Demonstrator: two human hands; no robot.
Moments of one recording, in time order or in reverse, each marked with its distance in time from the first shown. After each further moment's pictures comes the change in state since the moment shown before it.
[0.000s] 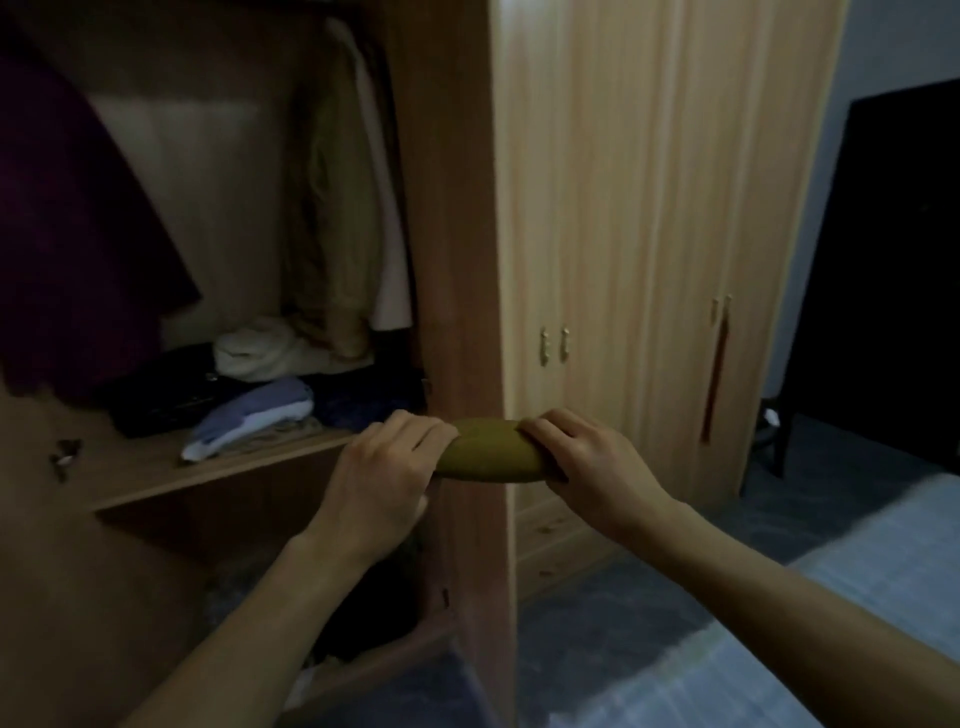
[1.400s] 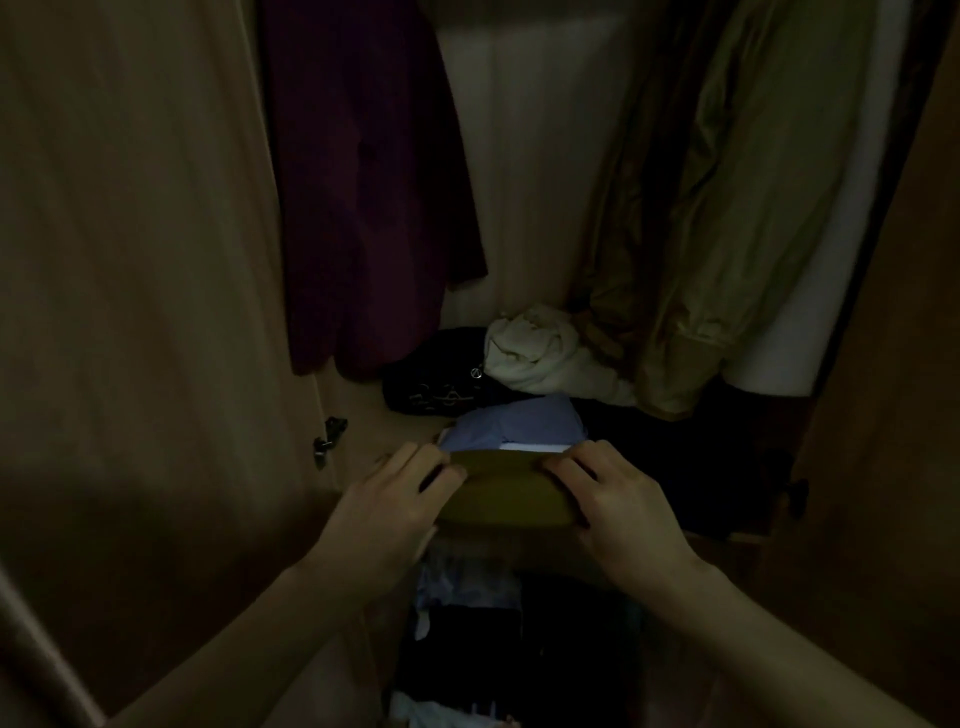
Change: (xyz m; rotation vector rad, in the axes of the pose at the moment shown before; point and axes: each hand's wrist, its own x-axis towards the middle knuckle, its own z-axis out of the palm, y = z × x) left_hand -0.082 -0.418 0.082 0.343 -0.201 -0.344; right_hand 0.380 -0.123 0.340 0.340 0.003 -0.366
